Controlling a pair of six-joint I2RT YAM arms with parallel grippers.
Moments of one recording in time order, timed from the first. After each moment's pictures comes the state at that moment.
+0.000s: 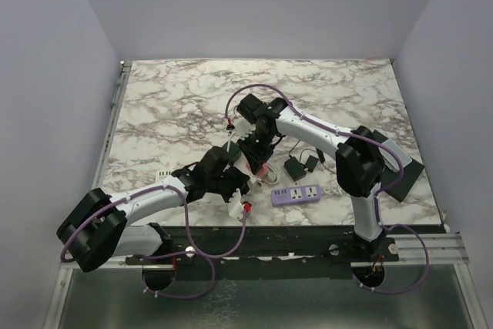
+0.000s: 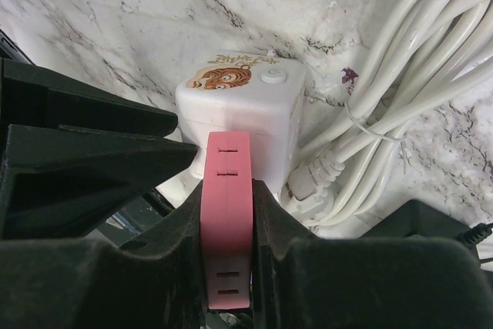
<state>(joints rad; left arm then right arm) -0.78 1.24 0.53 -0.11 0.48 1.59 0.80 2.03 1.71 -1.05 -0.33 -0.07</state>
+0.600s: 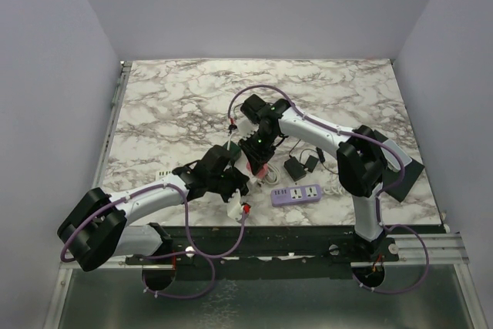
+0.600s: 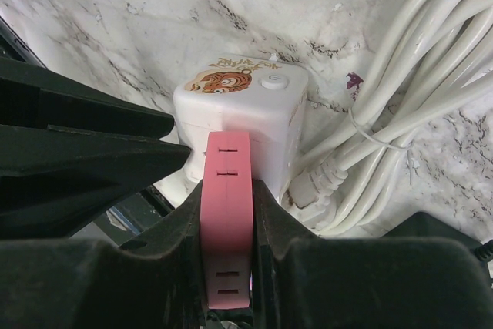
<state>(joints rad) -0.78 1.24 0.56 -0.19 0.47 1.64 0.78 2.03 1.65 -0.99 -0.37 -0.08</state>
